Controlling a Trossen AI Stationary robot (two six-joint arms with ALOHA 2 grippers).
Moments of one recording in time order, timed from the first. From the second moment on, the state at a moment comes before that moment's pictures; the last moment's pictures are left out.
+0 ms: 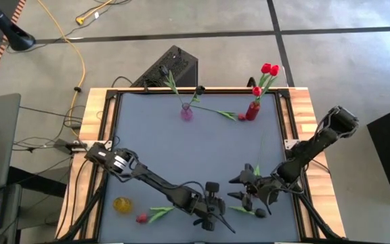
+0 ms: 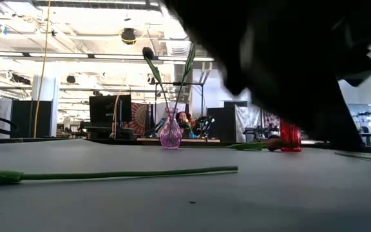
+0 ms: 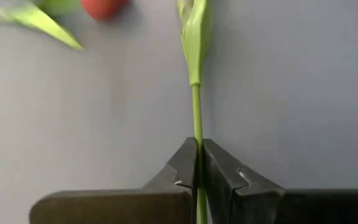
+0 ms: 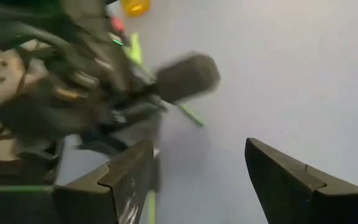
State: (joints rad) left arm -0.45 2.35 1.77 -0.23 -0.35 -0.13; right arm 0.72 1.38 0.63 0.09 0.60 0.81
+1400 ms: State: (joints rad) left arm 0.19 1.05 0.39 1.08 -0.12 0.04; right arm 0.40 1.05 0.63 0.16 0.96 0.23
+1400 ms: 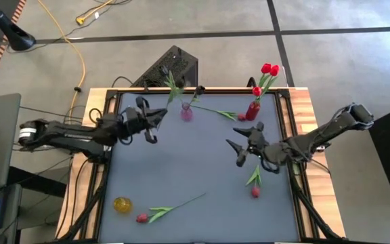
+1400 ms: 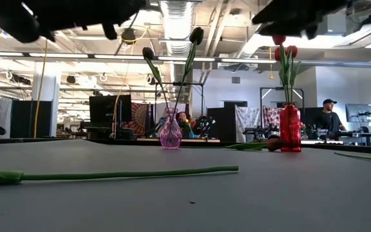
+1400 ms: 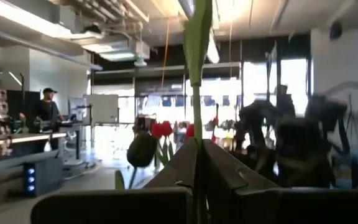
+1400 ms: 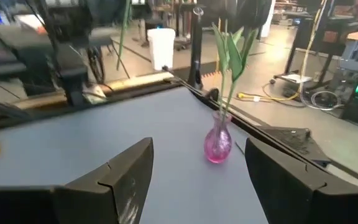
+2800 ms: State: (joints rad) left arm 0.09 1.62 0.71 1.42 0.22 -0.16; right arm 0.04 1.56 0.81 0.94 0.08 -0.04
